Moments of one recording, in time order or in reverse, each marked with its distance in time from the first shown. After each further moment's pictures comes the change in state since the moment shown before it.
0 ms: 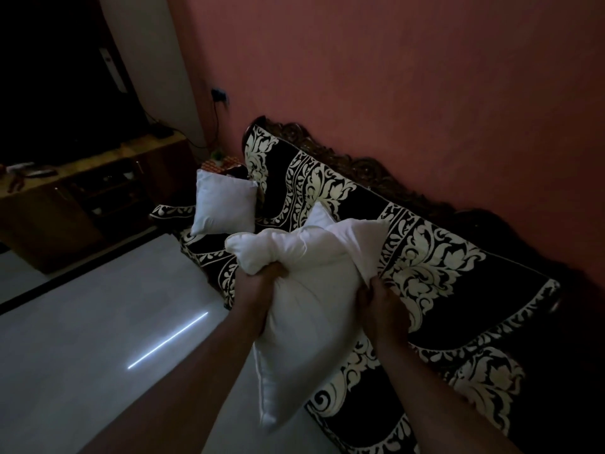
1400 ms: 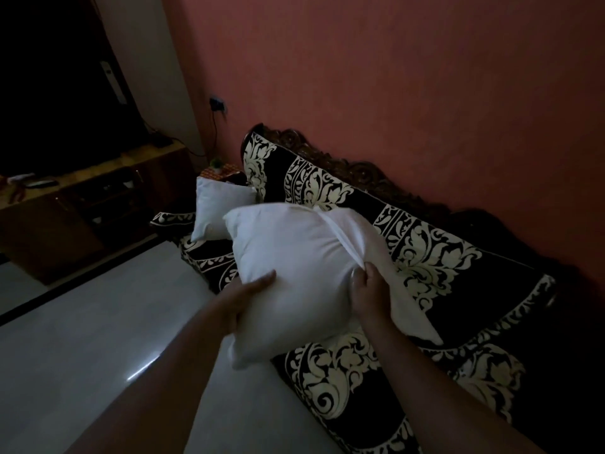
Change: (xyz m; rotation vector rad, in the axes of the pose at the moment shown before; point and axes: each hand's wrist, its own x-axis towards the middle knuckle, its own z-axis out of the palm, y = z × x) left_hand 0.026 -0.021 -0.056 0.135 -0.327 -0.564; right_hand 0.005 -0.043 -0.012 0.521 -0.021 0.178
